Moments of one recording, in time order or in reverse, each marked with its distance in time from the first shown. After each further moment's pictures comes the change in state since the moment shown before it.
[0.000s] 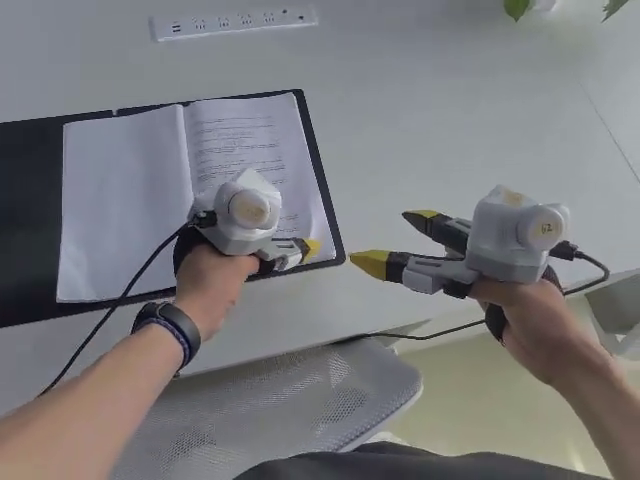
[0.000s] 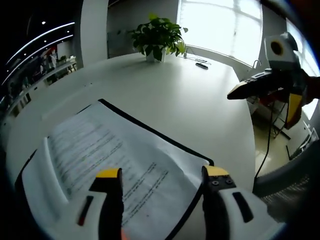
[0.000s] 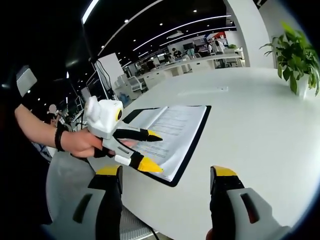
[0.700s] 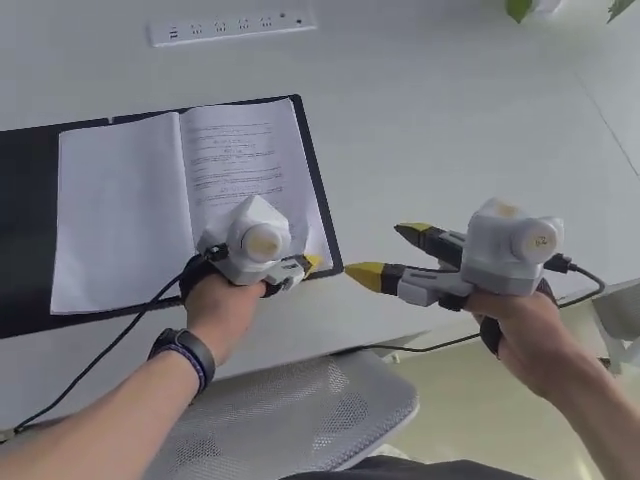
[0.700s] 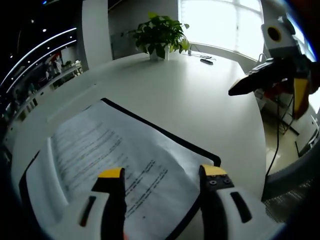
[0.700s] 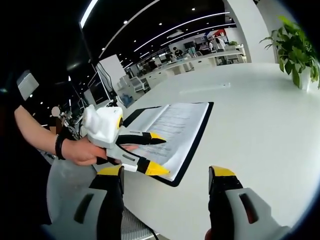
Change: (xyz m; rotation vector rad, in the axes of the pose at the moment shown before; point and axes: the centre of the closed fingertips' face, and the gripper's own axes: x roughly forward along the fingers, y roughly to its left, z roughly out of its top) left arm 0.011 0.010 -0.008 0.033 -0.012 0.083; right arm 0.012 -0.001 -0.006 0.025 0.008 0.043
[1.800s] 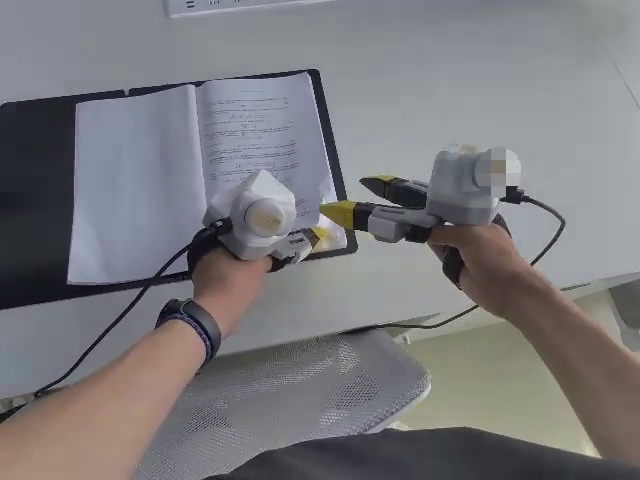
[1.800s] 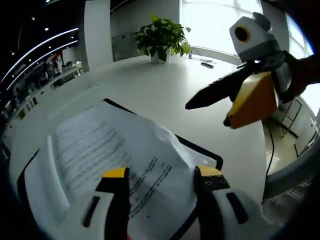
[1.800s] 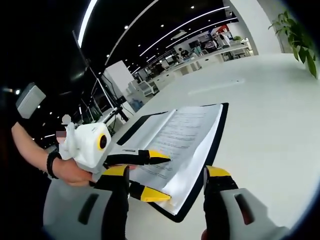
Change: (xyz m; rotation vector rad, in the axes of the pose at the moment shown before) left arm 0.000 0.006 -0.003 -0.016 -0.028 -0.009; right arm 0.071 -0.006 0.025 0.072 -0.026 0.116
